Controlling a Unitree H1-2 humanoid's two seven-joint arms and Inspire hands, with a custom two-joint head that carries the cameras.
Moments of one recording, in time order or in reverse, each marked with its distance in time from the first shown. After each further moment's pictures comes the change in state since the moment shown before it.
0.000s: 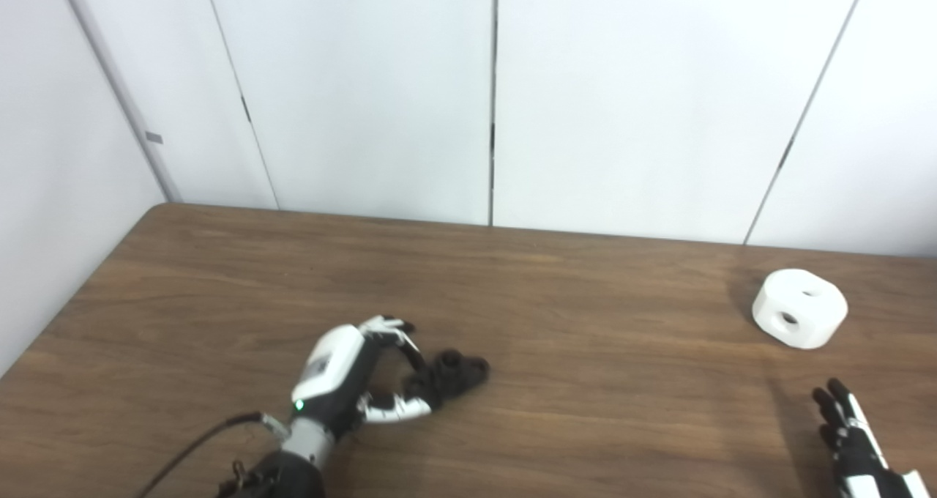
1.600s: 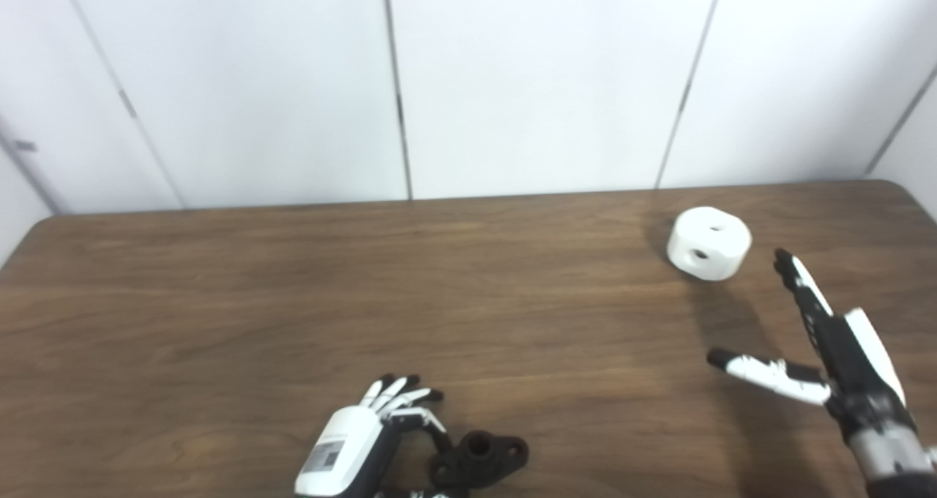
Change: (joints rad) left arm 0.193 -0.039 -0.162 -0.145 0.165 -0.137 -0.046; right arm -0.154 -0.150 -0.038 -0.244 -0.308 0.428 -0.046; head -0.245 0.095
